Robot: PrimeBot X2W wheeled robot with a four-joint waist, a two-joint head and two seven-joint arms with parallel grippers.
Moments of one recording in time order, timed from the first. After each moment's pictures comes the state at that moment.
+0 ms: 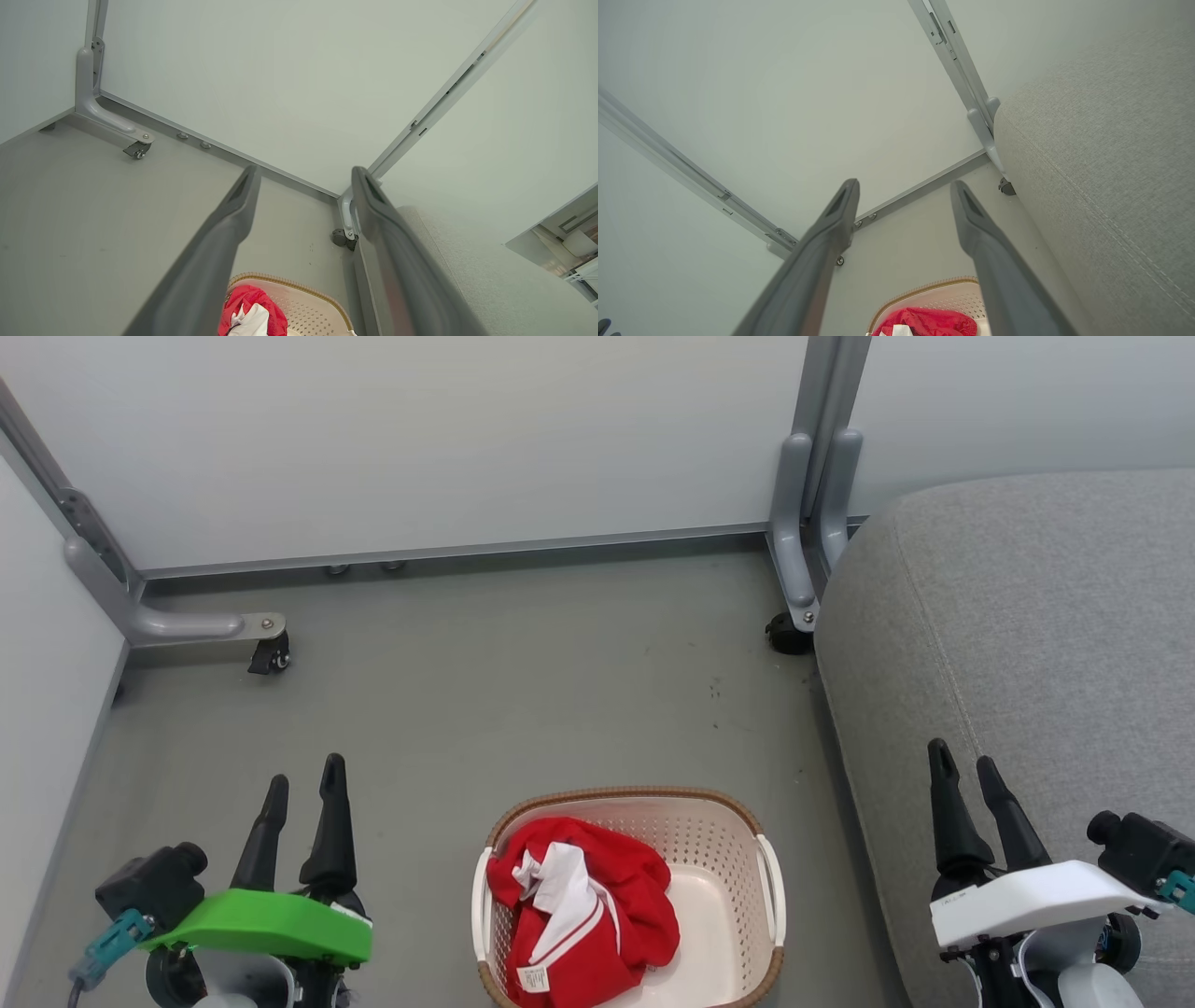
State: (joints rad) left arm -0.05 0.08 -0.06 0.17 -0.69 -0.10 -0.10; right arm 0.01 -0.04 -0.02 0.08 0.63 0.12 -0.10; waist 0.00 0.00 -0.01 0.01
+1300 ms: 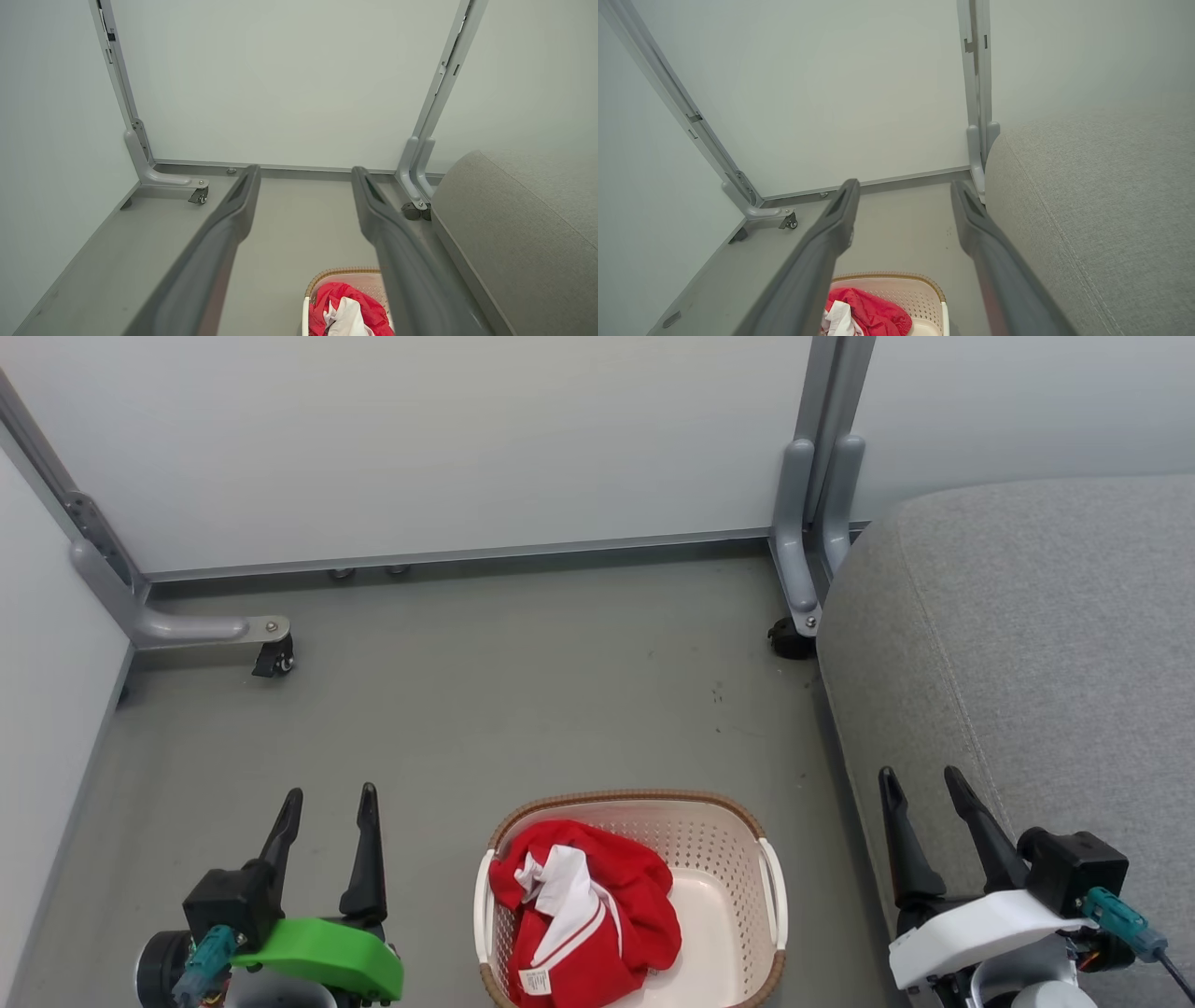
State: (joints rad) left arm -0.03 0.10 -0.12 0.21 -0.29 -0.04 -0.20; right arm 0.04 -0.05 0.04 0.09 0.27 0.13 -0.16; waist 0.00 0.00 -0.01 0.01
